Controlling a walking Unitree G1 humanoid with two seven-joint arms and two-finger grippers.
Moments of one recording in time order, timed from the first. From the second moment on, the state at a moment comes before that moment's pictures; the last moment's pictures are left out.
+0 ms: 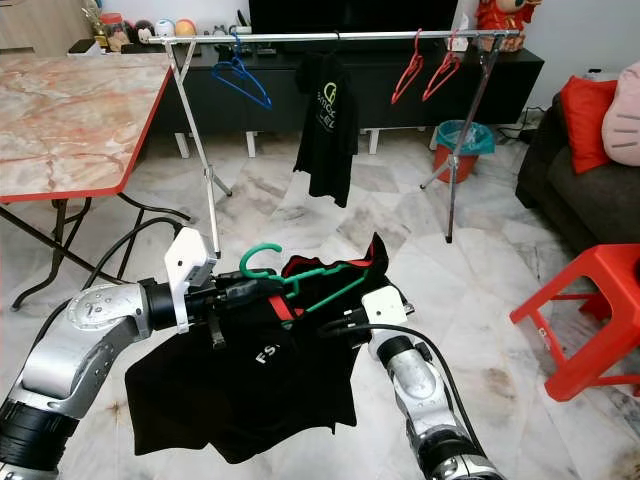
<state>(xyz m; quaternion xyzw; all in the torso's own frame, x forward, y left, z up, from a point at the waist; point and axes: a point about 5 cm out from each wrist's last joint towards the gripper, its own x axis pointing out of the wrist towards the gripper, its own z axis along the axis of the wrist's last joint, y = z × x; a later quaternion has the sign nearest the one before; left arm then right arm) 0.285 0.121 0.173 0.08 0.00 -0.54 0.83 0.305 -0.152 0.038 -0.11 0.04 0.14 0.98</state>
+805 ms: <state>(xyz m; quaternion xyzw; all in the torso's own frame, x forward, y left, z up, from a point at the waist) 0.280 0.118 0.172 0.07 0.01 -0.56 0.83 0.310 -0.159 0.038 -0.18 0.05 0.10 0.98</state>
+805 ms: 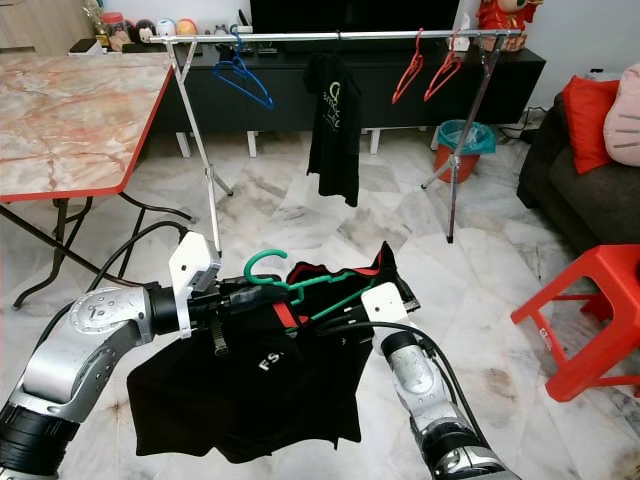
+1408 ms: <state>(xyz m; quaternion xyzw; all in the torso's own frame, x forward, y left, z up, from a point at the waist) 0.272 0.127 0.171 0.09 0.03 -0.58 0.81 0.308 -0.156 0.034 -0.21 0.06 0.12 0.97</state>
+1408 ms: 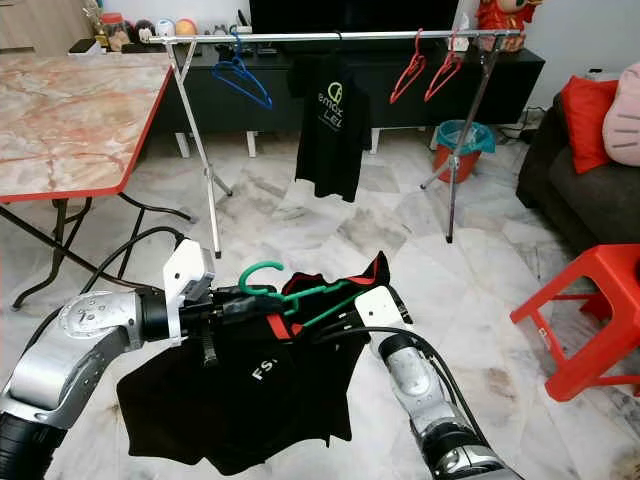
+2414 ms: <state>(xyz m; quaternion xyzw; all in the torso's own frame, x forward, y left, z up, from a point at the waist) 0.271 0.160 0.133 0.29 0.12 -0.54 0.78 0.303 -0.144 0.027 -0.28 0.06 0.19 0.94</state>
